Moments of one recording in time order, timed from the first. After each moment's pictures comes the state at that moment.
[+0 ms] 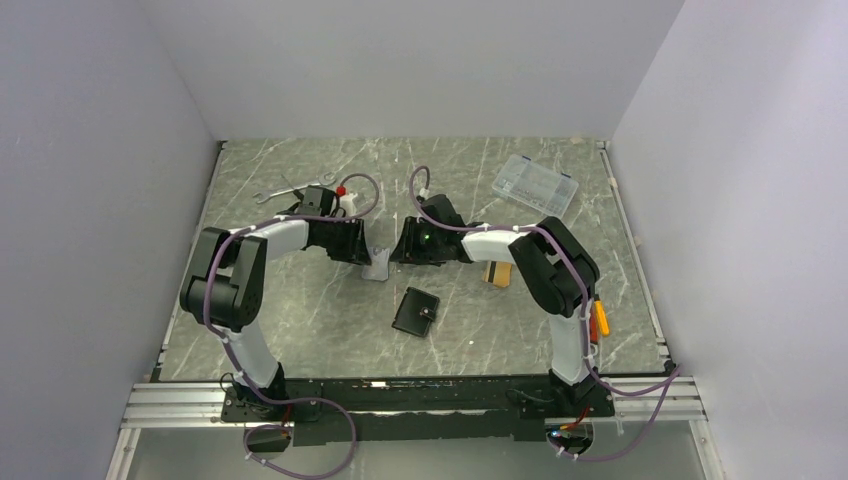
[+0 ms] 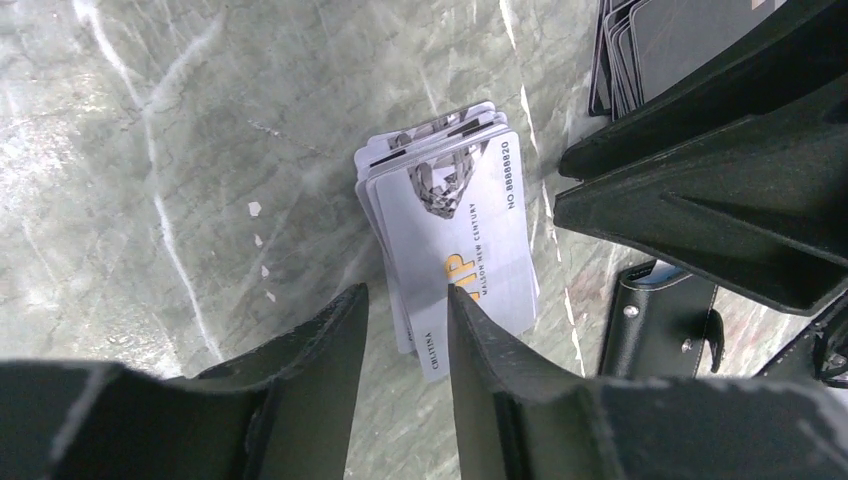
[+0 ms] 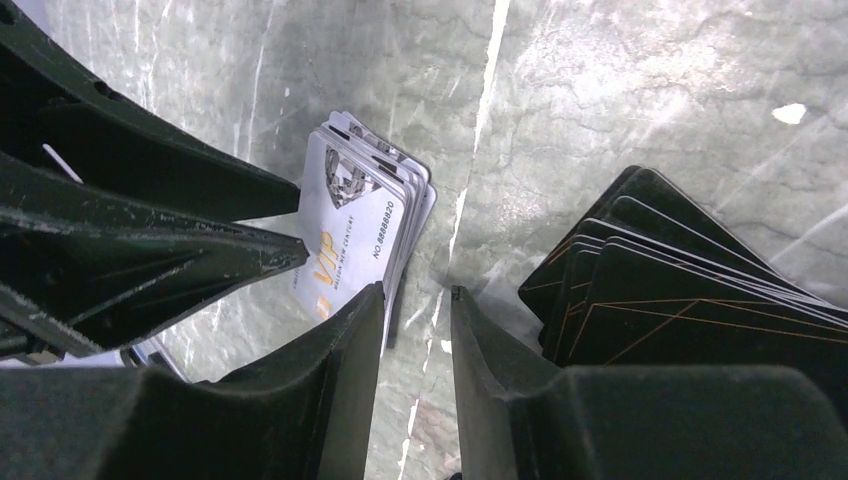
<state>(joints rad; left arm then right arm) -0.25 1.78 1.01 -0.28 0.47 -0.12 0.65 2.02 1.17 0.11 -0.33 0.75</state>
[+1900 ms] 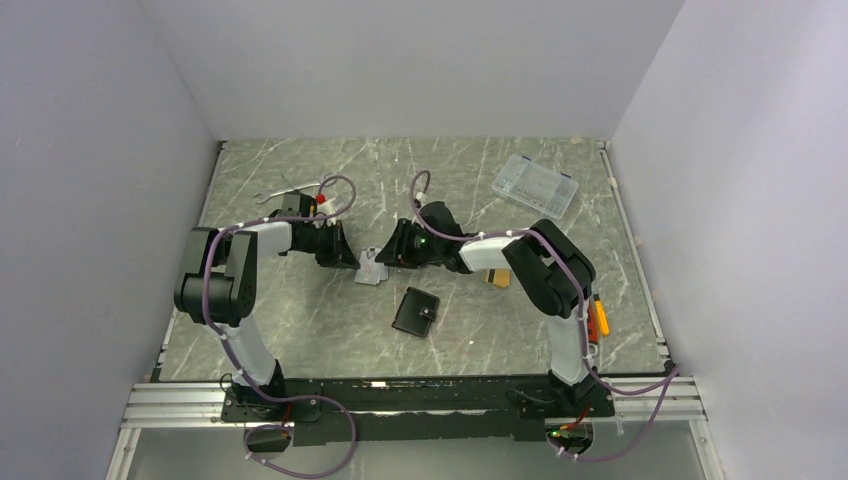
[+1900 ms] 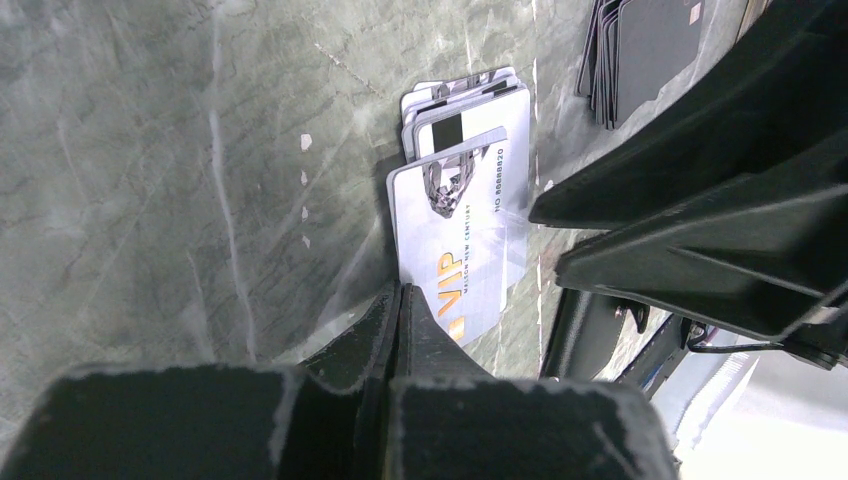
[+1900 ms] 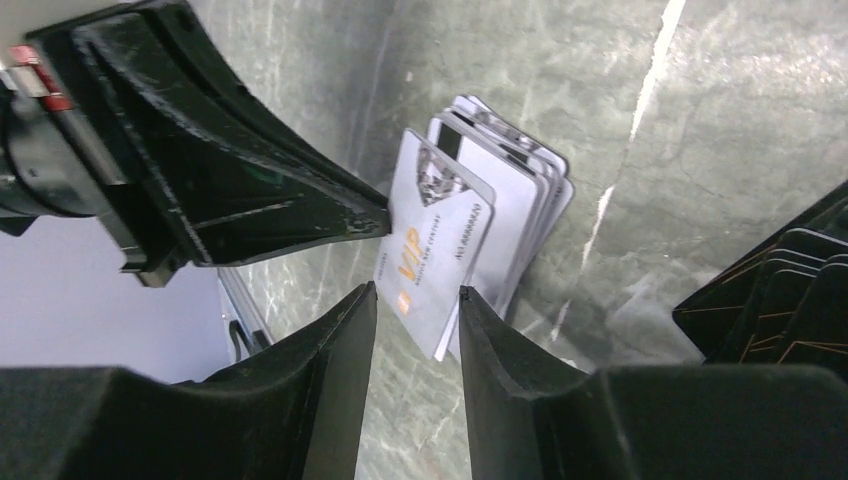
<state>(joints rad) -0.11 1.80 0.94 -0.24 0.69 -0.21 0.69 2.02 1.09 0.37 -0.43 0.94</state>
